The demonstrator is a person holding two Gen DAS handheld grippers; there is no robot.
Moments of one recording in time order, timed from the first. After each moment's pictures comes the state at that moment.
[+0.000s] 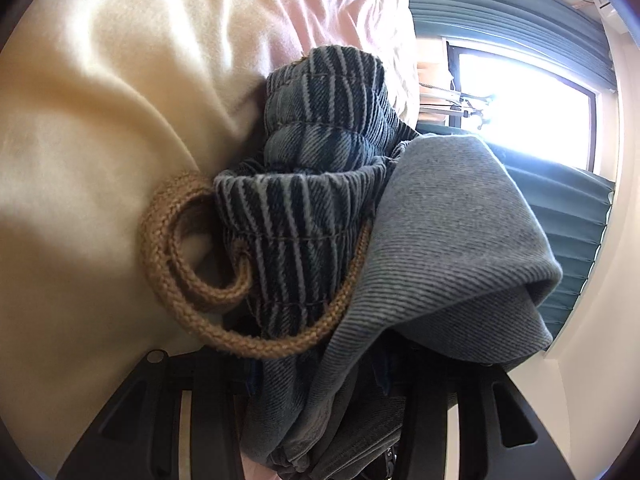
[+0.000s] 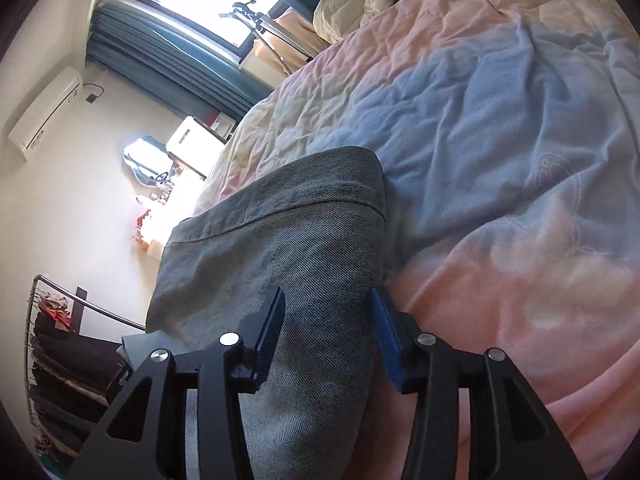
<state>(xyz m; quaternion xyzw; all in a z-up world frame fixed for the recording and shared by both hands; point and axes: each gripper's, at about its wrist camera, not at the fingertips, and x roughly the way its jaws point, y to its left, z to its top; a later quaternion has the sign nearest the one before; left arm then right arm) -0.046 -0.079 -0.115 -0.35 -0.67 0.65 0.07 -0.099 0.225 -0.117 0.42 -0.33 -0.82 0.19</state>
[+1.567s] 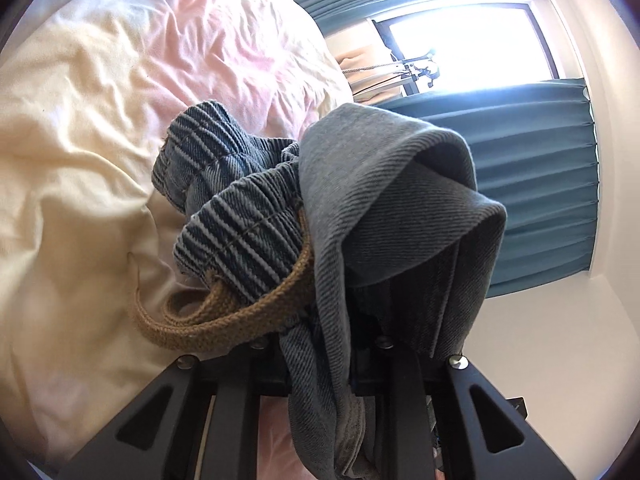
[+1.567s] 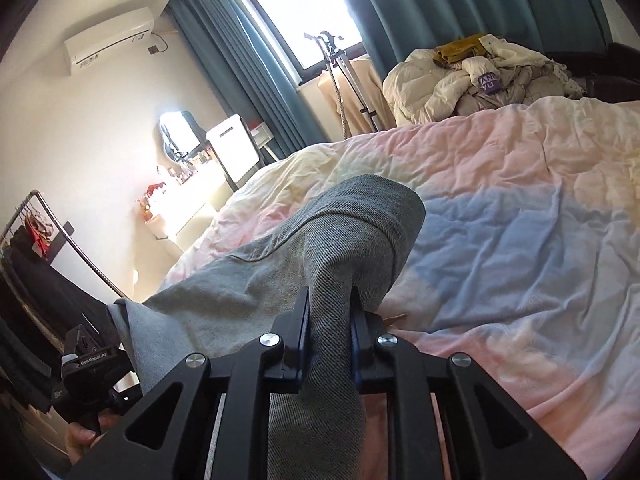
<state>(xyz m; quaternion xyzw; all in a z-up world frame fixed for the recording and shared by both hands) -0.031 -0.038 0.065 -0.34 -0.53 0.77 0.09 -0.040 0.215 0.015 0.33 -0.19 -0.90 0.20</state>
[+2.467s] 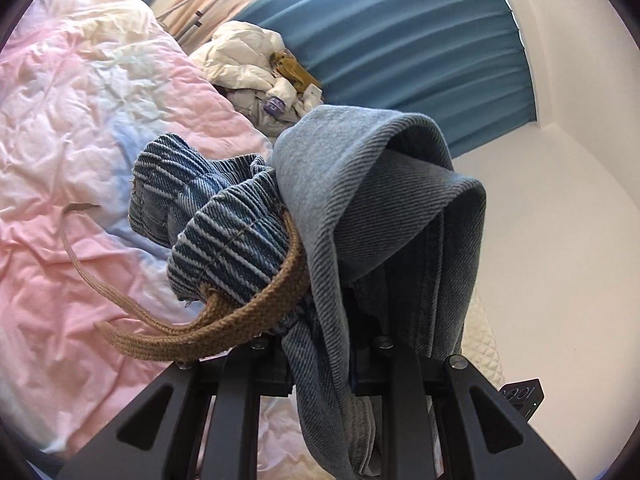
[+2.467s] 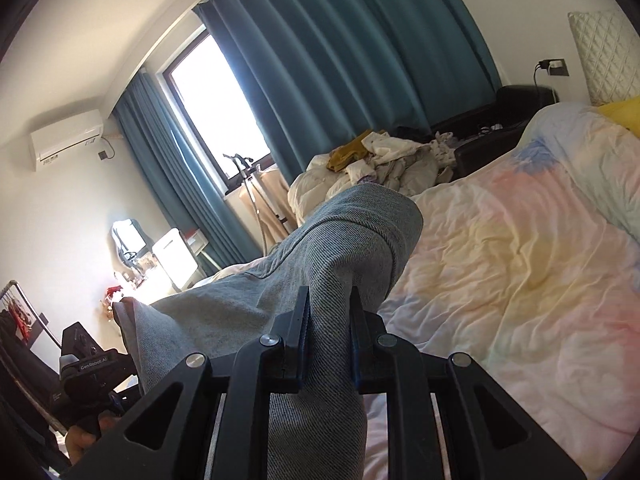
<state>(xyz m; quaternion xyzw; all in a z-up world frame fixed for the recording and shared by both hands) 0.042 0.318 0.197 -0.38 -0.38 0.79 0.30 0.118 0.512 0.144 0.21 -0.24 -0.95 0.03</state>
